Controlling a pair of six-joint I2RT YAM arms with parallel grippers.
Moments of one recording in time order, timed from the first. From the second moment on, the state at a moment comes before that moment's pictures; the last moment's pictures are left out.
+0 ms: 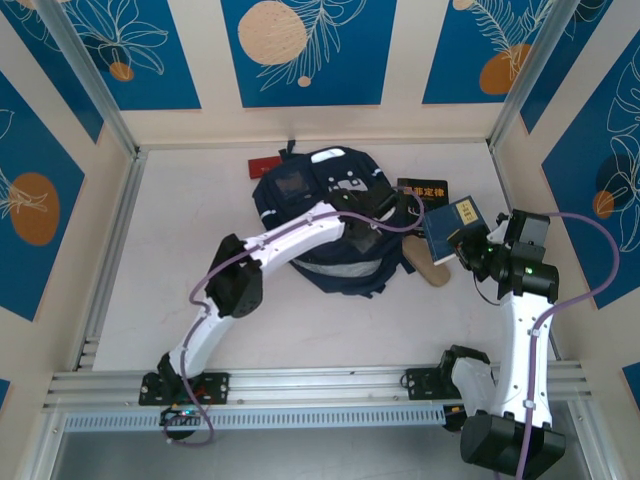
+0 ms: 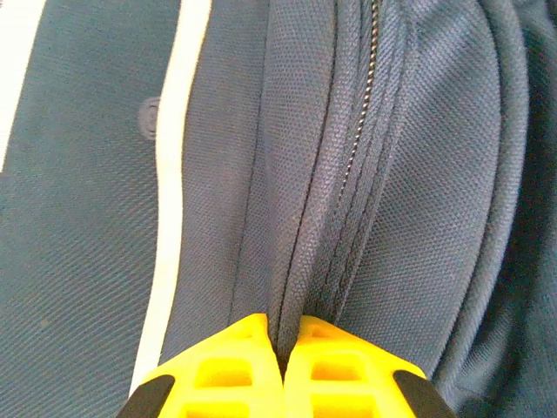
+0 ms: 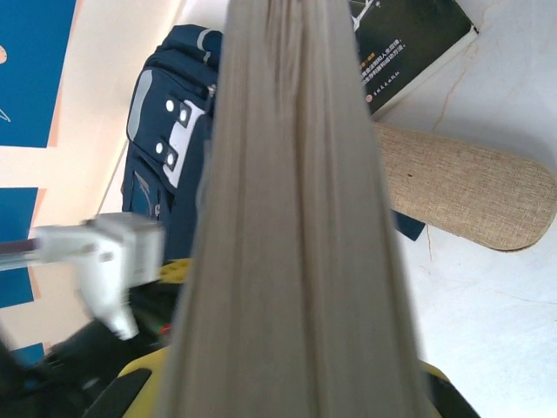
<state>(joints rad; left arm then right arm) -0.95 2.26 2.18 -1.04 -0.28 -0.05 -0.30 0.84 0.95 -0.95 -0.48 0.72</state>
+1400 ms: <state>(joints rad) -0.86 1.96 2.18 -1.06 -0.24 -0.34 0.33 1.53 0.86 -0.07 -0.46 1.11</state>
